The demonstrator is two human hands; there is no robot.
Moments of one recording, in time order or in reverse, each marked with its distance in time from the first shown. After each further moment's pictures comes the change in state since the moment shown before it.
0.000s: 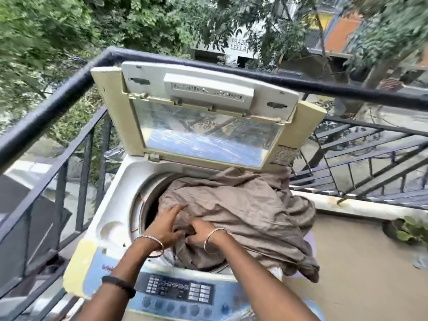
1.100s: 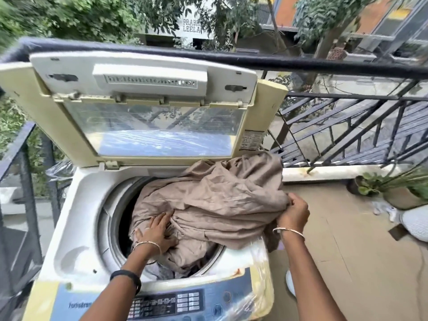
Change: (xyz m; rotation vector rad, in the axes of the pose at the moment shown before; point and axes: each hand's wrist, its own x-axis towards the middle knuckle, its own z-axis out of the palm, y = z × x) left_hand 0.061 -0.028 0.063 0.243 -0.173 -0.188; right_hand -0.147 0.140 -0.071 0.855 1.477 0.658
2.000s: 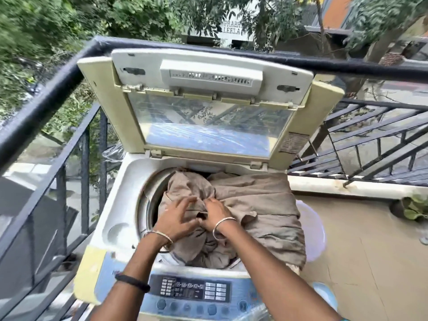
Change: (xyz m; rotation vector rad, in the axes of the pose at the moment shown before) left_hand -0.053 -0.004 -0.056 -0.304 0.214 0.211; right_hand -0.146 -0.020 0.166 -0.897 -1.176 -0.591
